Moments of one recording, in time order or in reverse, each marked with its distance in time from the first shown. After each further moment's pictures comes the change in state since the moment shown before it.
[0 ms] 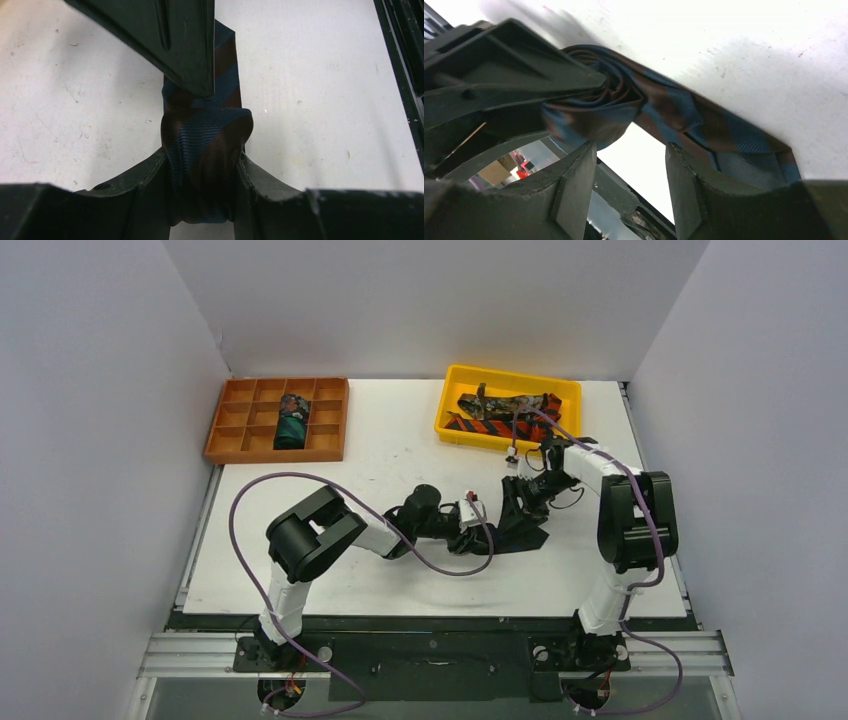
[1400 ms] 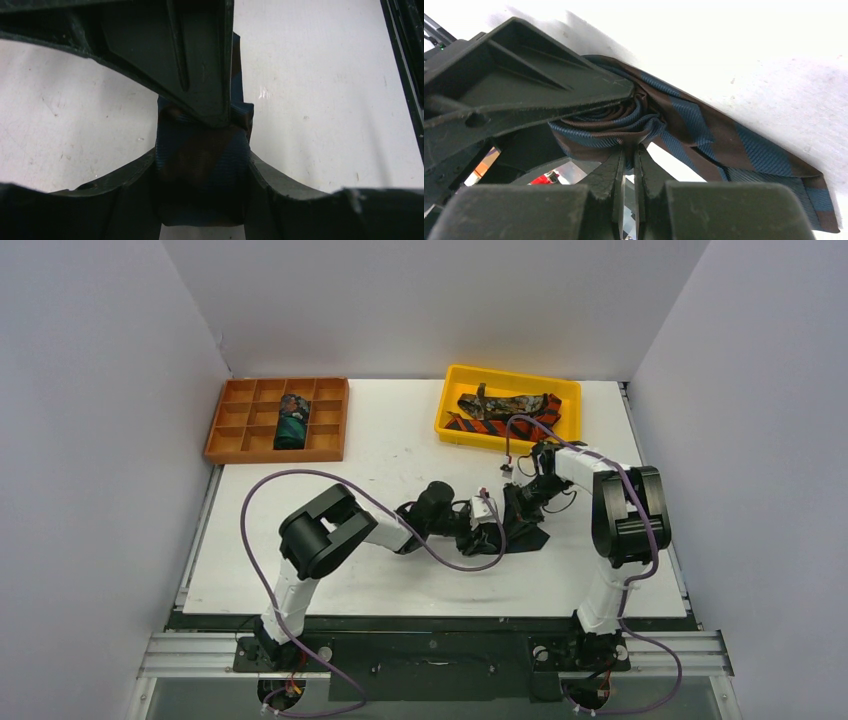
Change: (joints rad) left arm -0.025 0.062 0.117 -0.104 -0.002 -0.047; right arm 0.016 0.011 -0.027 0.027 0.011 0.068
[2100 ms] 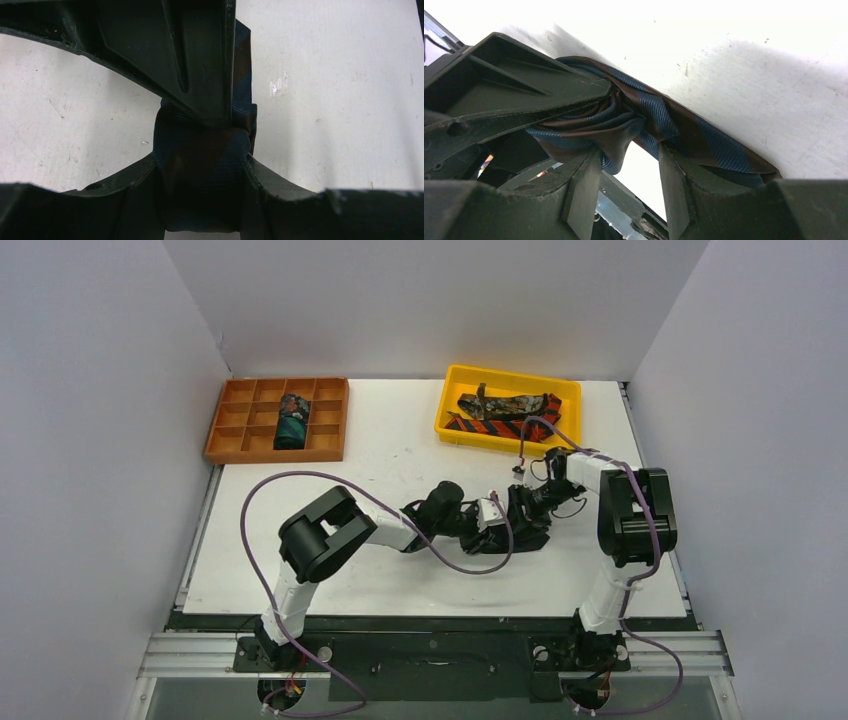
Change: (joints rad) left arm -0.038 -0.006 0.064 -0.151 -0.099 0.084; right arm -0.069 -0.003 -0.060 0.060 -0.037 -0.001
